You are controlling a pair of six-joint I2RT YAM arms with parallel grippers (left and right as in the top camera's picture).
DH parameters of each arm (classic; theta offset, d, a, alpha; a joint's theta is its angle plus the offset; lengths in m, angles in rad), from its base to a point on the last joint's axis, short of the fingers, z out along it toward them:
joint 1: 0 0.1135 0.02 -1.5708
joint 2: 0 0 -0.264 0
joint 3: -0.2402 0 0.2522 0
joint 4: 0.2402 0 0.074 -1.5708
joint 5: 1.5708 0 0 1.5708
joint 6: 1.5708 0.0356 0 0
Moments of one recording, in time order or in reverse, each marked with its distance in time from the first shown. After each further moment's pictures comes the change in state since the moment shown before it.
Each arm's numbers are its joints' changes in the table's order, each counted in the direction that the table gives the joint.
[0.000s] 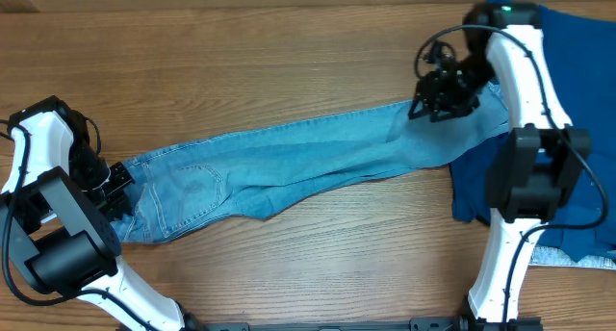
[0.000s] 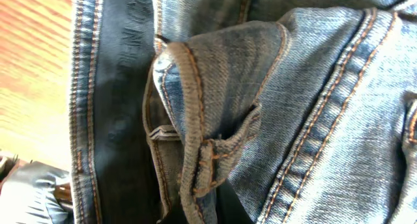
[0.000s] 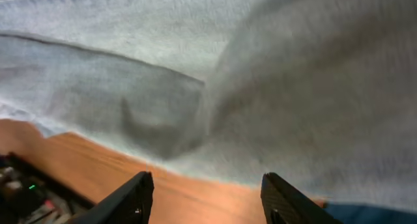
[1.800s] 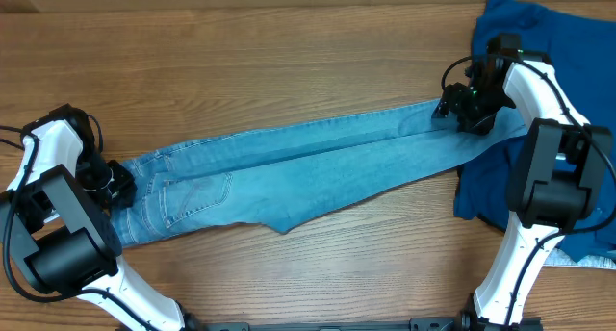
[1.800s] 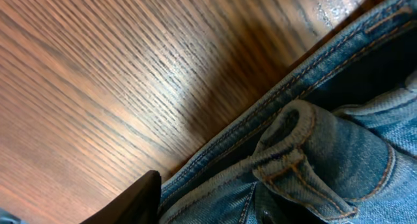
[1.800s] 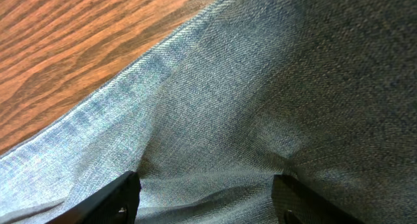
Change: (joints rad) left arm -0.002 0.000 0.099 -0.312 -0.125 -0.143; right arm -0.150 -0.044 0.411 -0.572 0.138 0.418
